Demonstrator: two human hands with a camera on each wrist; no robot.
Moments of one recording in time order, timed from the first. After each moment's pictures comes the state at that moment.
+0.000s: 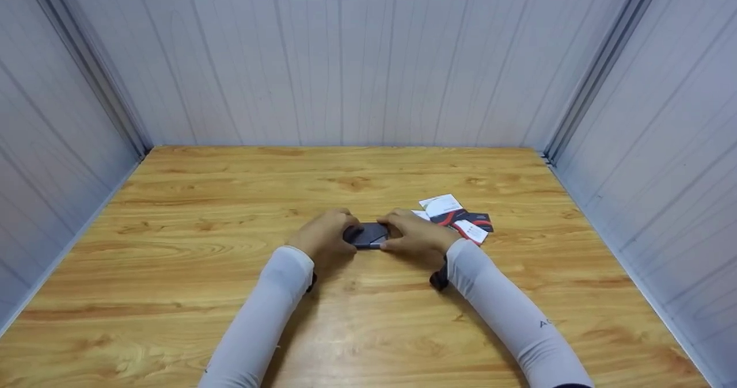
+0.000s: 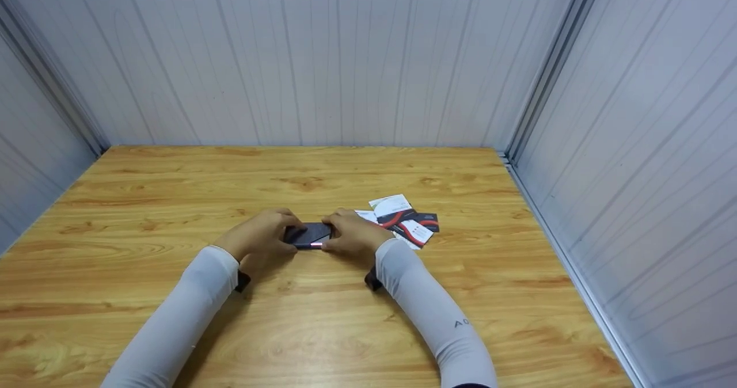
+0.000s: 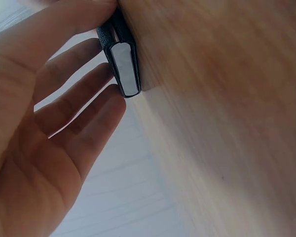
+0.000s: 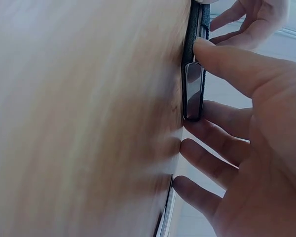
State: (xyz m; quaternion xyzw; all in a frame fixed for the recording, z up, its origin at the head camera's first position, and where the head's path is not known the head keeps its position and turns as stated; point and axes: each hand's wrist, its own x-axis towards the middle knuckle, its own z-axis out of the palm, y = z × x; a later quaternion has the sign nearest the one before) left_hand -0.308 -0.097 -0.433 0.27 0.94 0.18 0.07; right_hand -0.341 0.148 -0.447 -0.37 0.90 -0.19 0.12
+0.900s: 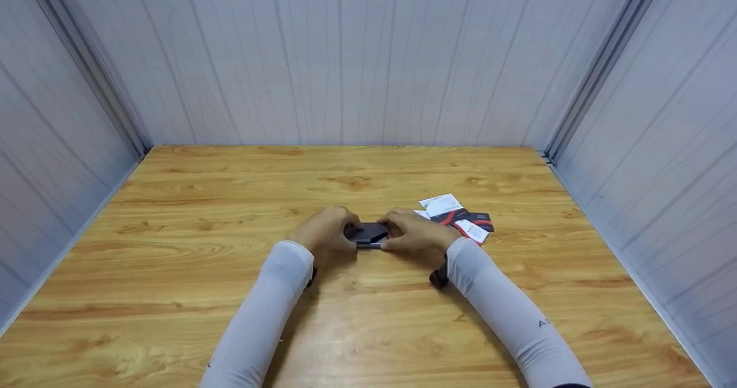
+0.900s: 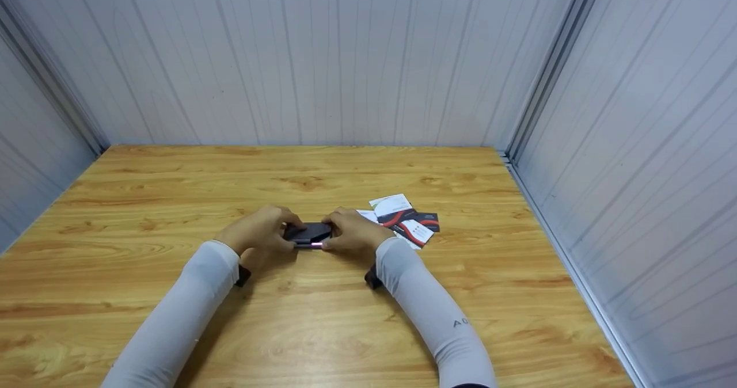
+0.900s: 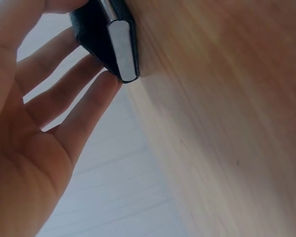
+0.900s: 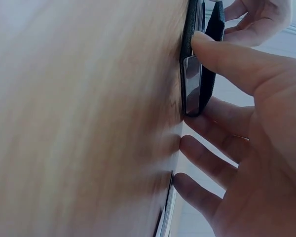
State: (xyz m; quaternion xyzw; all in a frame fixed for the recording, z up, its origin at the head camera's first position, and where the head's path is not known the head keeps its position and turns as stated) left_hand -0.321 -0.099 -0.431 0.30 0.93 0.20 0.07; right_hand -0.344 0.149 -0.446 -0.37 0.90 -0.21 0.14
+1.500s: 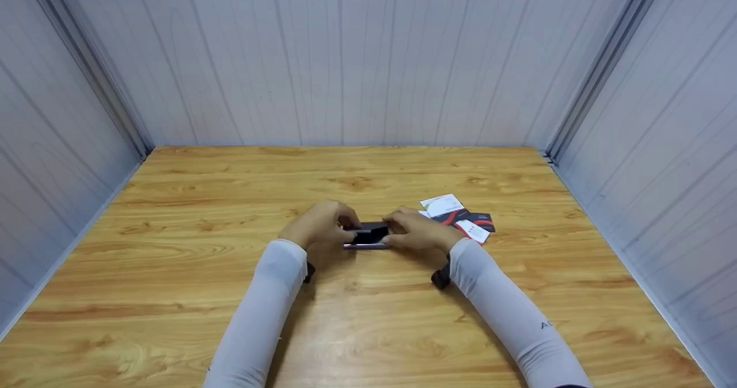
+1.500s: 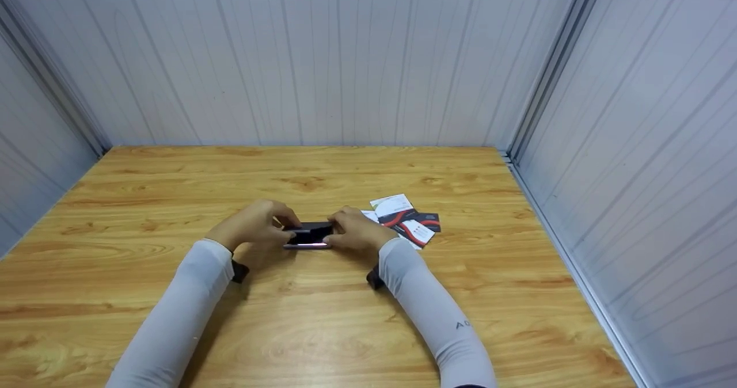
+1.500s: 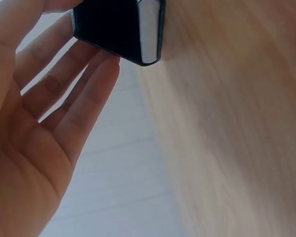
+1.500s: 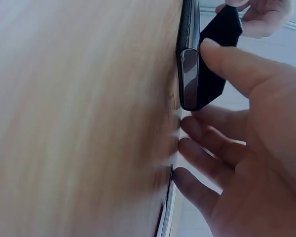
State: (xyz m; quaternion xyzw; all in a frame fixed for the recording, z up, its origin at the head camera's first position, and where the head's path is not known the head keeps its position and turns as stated) left_hand -0.323 -0.112 -0.424 0.27 0.92 0.28 0.07; right_hand -0.346 0.152 -0.450 -0.36 0.90 -0.22 0.11
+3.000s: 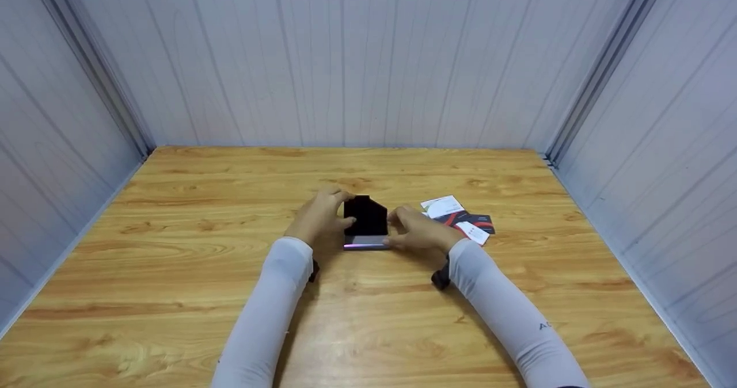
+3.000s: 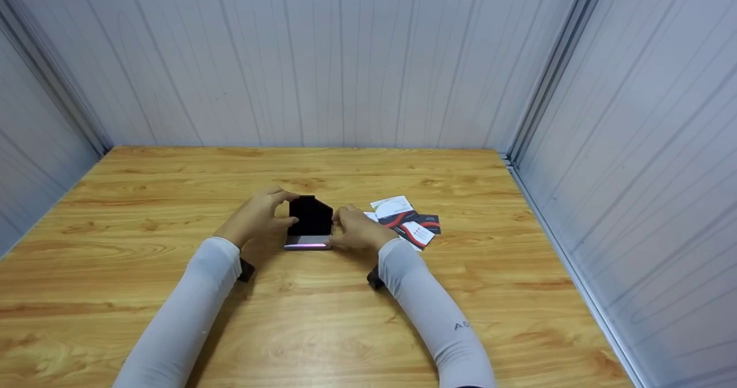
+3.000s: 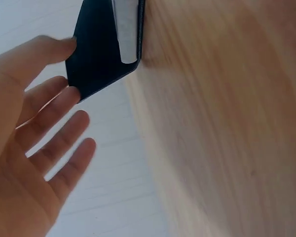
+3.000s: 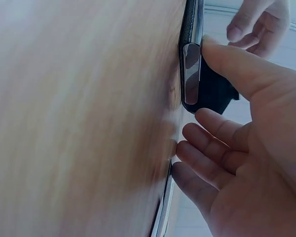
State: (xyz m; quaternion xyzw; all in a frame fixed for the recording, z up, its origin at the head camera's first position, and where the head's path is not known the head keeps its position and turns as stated) left_hand -0.336 -0.112 -0.431 0.21 0.95 0.21 -0.03; right_hand -0.347 0.152 -0.449 -0.31 0.91 -0.25 0.12
